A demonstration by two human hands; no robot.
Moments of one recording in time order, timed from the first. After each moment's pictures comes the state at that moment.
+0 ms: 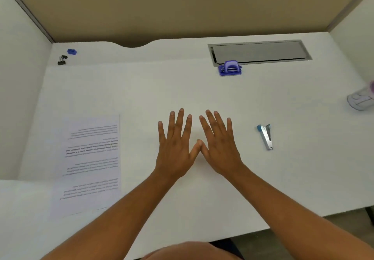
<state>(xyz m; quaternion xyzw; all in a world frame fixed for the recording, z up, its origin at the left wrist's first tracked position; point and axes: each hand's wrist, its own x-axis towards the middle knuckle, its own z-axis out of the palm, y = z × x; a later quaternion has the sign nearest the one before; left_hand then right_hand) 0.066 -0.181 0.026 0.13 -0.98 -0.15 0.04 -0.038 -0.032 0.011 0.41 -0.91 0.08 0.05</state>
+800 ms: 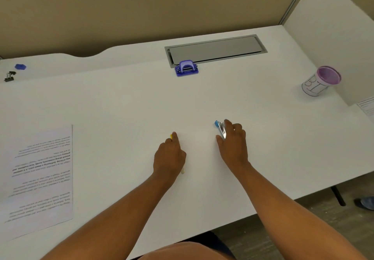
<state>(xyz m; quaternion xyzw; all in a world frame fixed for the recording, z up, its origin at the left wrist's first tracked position) -0.001 -0.063 0.017 0.25 -0.94 -0.21 -0.12 -0.104 0.116 0.012 0.10 -0.97 0.20 -0.05</state>
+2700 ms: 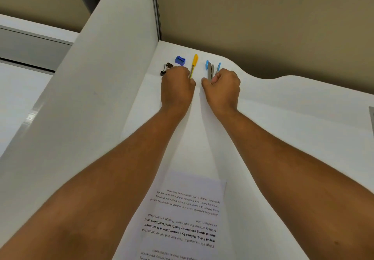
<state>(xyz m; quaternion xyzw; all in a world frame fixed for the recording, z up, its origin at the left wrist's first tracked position) -0.045 -0.661 -0.018 0.50 -0.82 -0.22 0.17 -0.137 -0.588 -0.029 0.24 -0.92 0.32 -0.06</state>
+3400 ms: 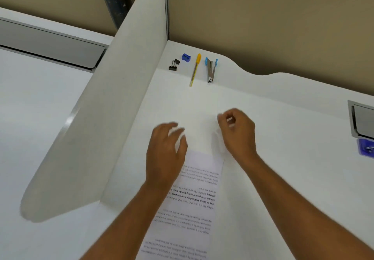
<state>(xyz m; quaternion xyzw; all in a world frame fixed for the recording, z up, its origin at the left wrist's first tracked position) 0.143 -0.506 -0.011 0.41 -0.85 -0.24 0.25 -0.051 -0.430 0.014 0.30 -0.86 0.39 -0.12</state>
